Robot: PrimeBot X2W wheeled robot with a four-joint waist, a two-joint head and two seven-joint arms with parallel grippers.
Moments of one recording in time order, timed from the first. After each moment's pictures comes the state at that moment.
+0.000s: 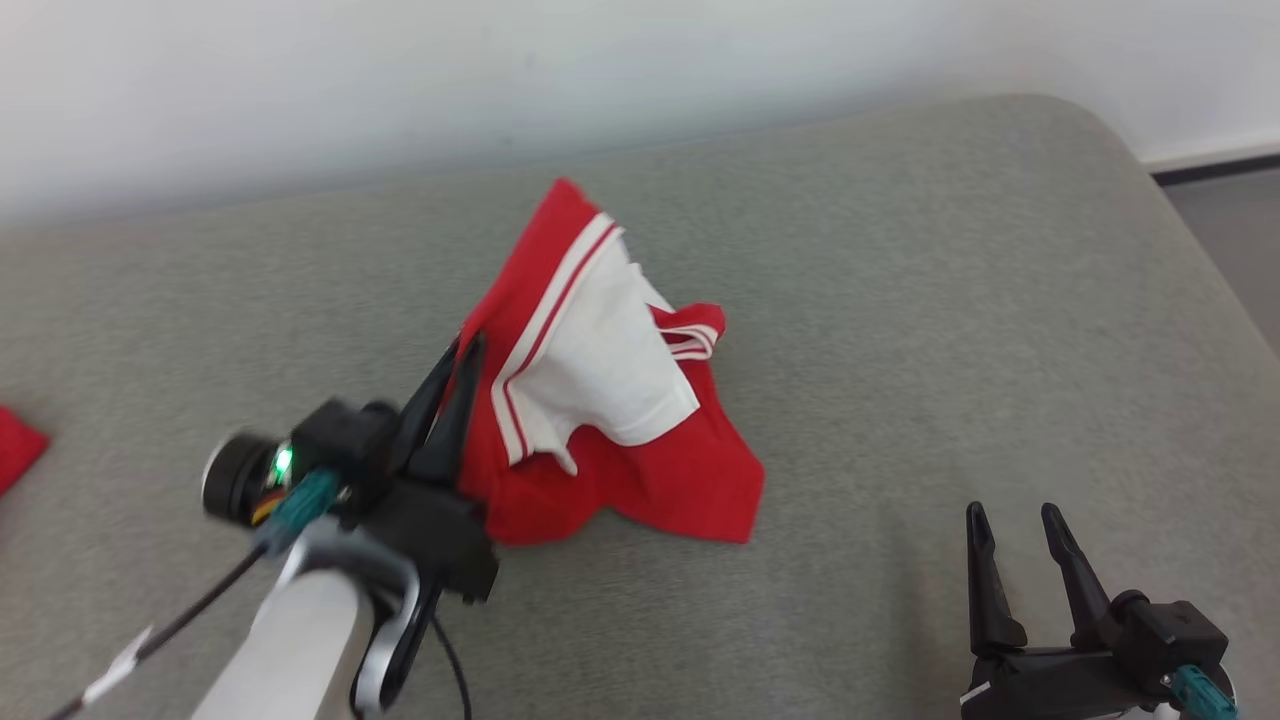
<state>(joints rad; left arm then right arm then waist) -0.52 0.27 -0.47 0.25 -0.38 -0.02 -0.10 -0.06 -0.05 -0.01 0.25 0.22 0.13 -0.26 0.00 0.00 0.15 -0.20</state>
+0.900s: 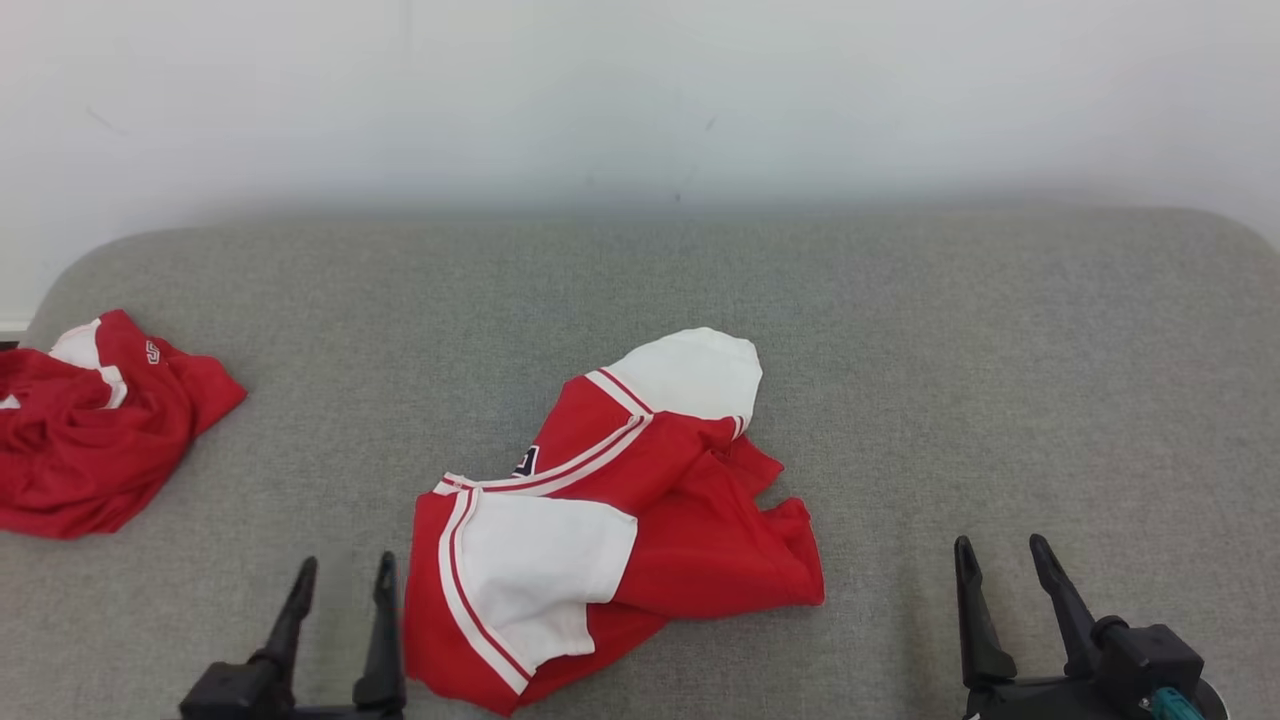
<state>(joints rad) -0.05 0.21 -0.24 0.20 -0.42 0.05 -0.26 -0.03 -0.05 -0.01 0.28 0.16 0.13 -0.26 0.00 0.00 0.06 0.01</state>
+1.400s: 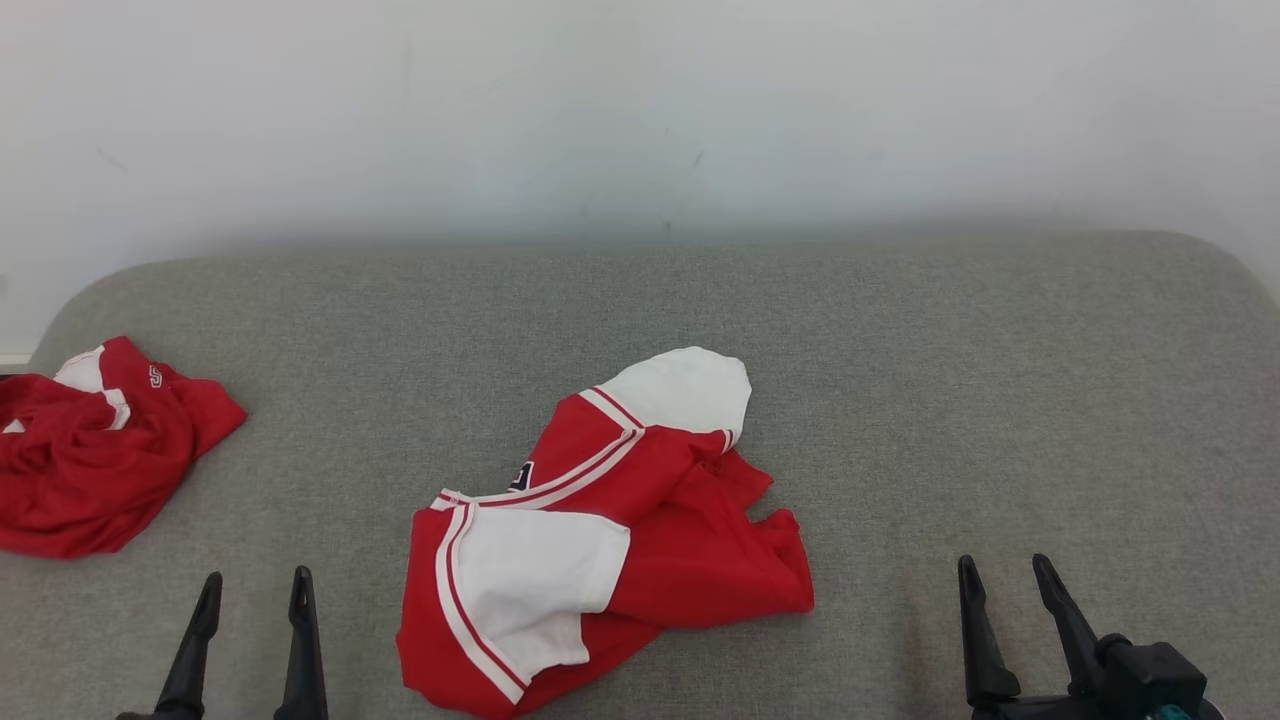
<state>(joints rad) 0.06 0.20 -0.05 0.04 -0.26 0.00 -0.26 -0.01 -0.05 0.00 0.28 0.17 0.13 -0.26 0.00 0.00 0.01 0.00</state>
